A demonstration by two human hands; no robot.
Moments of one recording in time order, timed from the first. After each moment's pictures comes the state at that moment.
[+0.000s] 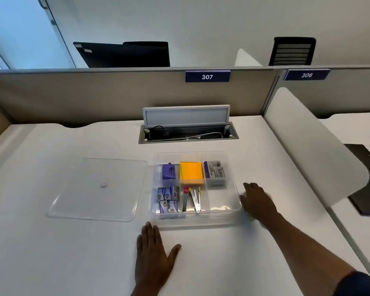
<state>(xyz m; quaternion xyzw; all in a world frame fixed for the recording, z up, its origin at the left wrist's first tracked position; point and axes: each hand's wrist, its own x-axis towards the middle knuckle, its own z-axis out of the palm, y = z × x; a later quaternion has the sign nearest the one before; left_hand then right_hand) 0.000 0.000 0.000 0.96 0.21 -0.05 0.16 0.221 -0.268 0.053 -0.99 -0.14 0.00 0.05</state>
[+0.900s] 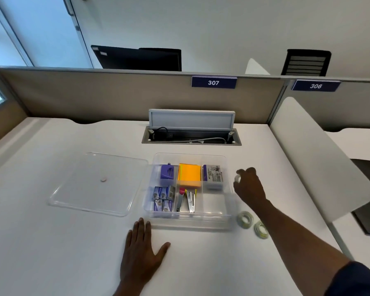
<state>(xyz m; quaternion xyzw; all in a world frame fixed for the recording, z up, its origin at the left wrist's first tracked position) -0.003 0.001 -0.009 0.97 0.22 0.00 0.12 0.262 -0.244 0.094 -0.97 -0.12 -0.02 0.20</state>
